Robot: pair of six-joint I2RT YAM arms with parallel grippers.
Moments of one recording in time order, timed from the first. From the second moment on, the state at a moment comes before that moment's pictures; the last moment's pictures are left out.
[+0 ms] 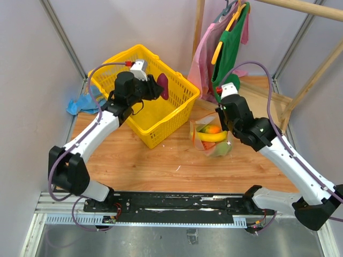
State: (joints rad) left arm -0.37 1.49 1.25 0.00 0.18 -0.35; right arm 0.69 1.12 1.28 -0.83 0.49 0.10
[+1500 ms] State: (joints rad) left arm -0.98 1.25 0.92 0.32 0.05 0.02; right arm 0.69 1.14 1.28 -0.83 0.40 0.17
